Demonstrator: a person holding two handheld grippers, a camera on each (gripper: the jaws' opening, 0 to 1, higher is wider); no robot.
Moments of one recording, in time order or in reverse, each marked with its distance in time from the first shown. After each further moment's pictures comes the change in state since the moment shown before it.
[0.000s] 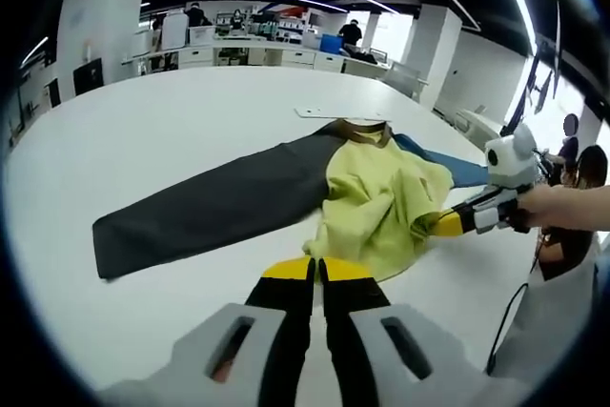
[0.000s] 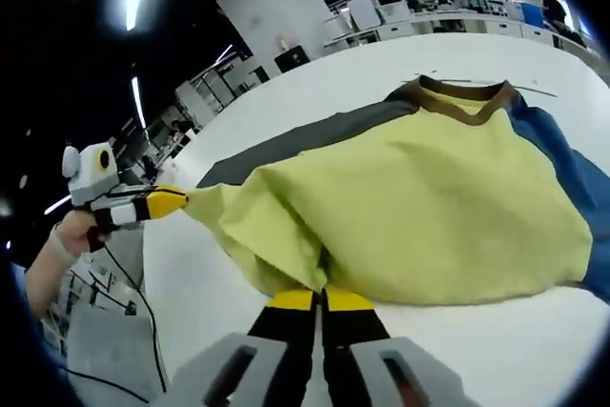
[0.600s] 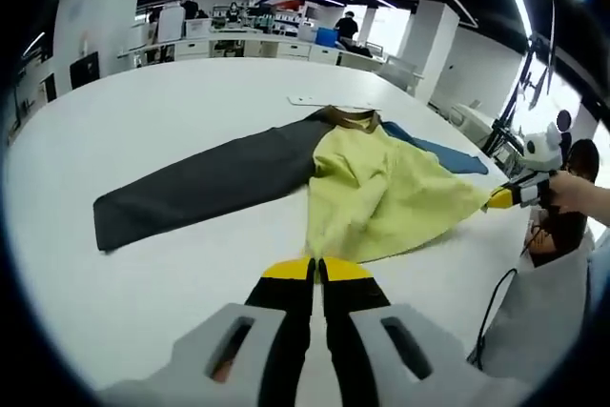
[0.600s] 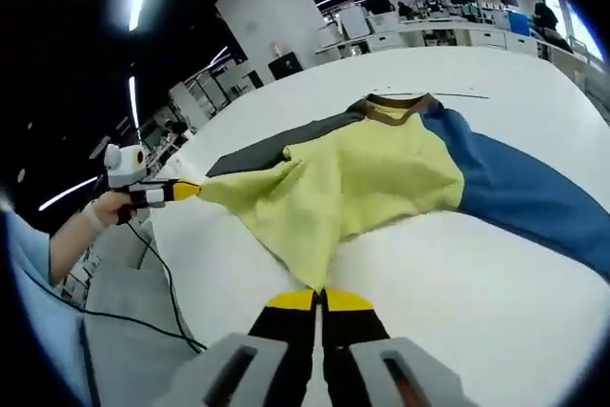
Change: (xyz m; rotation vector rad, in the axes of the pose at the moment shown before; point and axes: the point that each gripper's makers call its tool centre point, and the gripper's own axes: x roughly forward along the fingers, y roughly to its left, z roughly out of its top) left arm -0.025 -0.016 -0.024 0.001 0.041 -0.032; right arm -0.139 -0.028 -0.052 0.005 -0.022 -0.074
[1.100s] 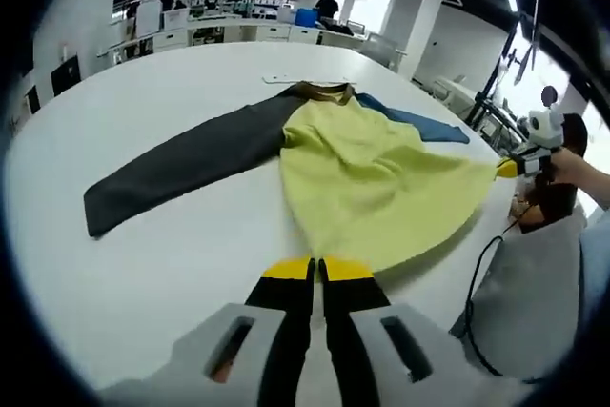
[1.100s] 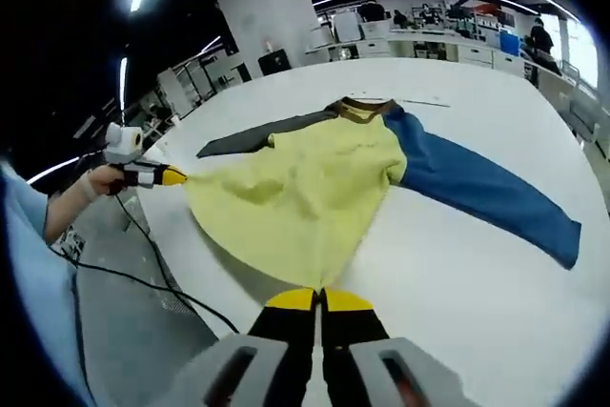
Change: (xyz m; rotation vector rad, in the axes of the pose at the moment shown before) left arm -0.012 -0.033 -0.032 0.085 0.124 -0.069; right arm -0.058 -0.011 -0.035 -0.087 0.025 -0.107
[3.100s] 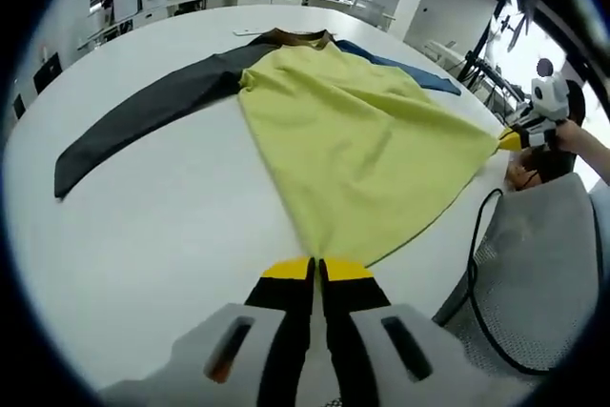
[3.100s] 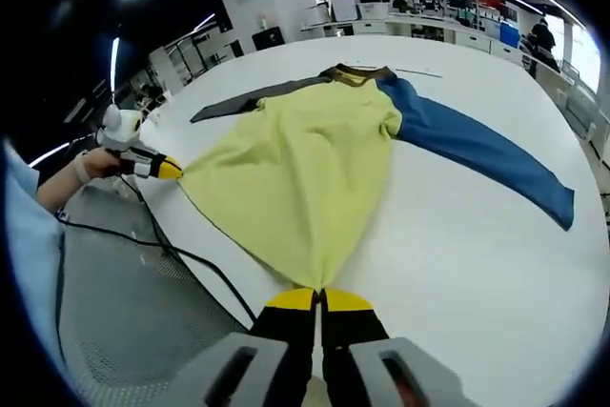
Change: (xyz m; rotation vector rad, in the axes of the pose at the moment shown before) left arm 0.018 -0.020 -0.057 0.014 0.135 -0.020; right arm -0.003 -0.006 -0.055 -0.011 0.099 -0.041
